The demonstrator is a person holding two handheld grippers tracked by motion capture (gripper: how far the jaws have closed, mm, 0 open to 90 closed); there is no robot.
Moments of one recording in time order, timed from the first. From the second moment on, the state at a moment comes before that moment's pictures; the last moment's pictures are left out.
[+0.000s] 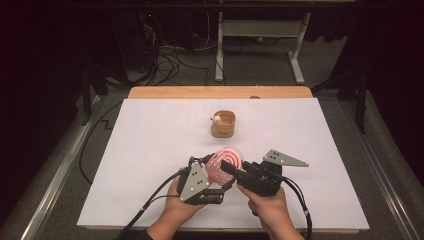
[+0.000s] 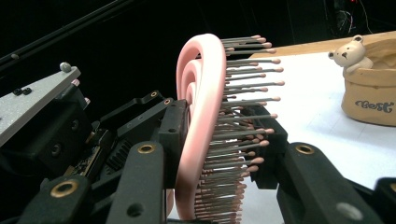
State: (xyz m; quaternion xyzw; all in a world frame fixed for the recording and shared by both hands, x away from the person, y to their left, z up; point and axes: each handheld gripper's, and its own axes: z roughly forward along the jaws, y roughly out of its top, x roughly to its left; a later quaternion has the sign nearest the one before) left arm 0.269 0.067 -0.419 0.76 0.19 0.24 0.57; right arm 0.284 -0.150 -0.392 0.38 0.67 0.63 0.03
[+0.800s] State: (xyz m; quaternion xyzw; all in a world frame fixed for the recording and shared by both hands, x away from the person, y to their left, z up) left arm 0.275 0.071 -0.421 0.77 0.20 0.20 0.58; right arm 0.286 -0.151 -0.389 0.38 0.66 0.64 0.04
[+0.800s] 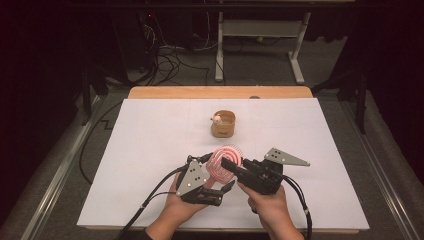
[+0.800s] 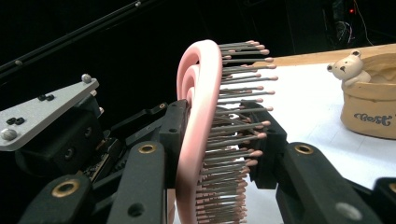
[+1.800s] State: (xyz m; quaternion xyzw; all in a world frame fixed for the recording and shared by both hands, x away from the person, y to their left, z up) left arm 0.279 0.089 -0.419 0.76 0.22 0.18 0.59; right arm 0.287 -0.167 -0.377 0.38 0.65 0.66 0.09
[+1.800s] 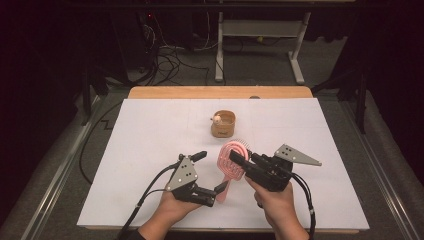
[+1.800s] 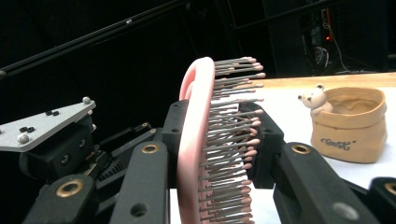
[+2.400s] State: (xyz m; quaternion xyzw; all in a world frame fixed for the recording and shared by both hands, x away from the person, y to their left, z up) left arm 0.287 0.140 -0.422 0.74 0.27 0.20 0.58; right arm 0.285 -0.184 -0.368 0.38 0.64 0.66 0.13
